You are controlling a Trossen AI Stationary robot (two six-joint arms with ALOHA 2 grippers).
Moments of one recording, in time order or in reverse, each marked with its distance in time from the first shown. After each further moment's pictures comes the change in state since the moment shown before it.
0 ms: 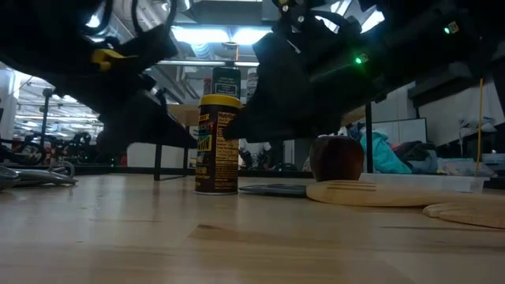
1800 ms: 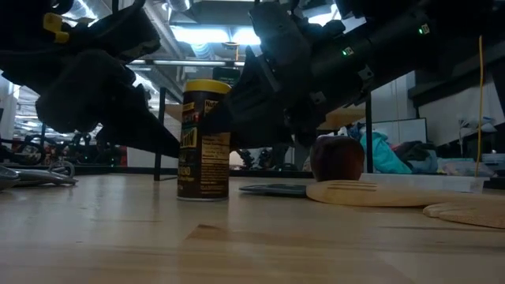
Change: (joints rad) left arm -0.093 0.014 0.000 0.068 0.147 -0.189; right arm -0.056 0.000 0.001 0.079 -0.324 0.039
